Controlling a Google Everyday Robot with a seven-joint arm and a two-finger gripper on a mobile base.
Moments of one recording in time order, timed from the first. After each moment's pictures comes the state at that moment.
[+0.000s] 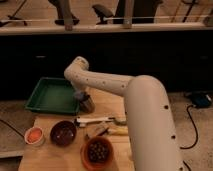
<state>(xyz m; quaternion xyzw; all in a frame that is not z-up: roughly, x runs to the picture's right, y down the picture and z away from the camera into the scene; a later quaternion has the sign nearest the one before) -0.156 -0.009 0.876 -0.11 -0.14 -0.56 0.81</state>
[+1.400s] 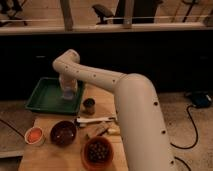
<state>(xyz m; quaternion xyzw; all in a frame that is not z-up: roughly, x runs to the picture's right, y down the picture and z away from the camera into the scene) -0.229 0.008 0.872 -0.13 -0.25 -0.64 0.72</state>
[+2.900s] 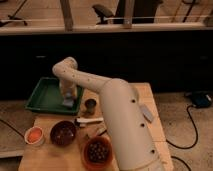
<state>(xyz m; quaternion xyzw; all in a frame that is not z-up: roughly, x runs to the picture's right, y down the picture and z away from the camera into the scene) -0.228 0.049 0.924 -0.19 -0.26 -0.60 0.73</state>
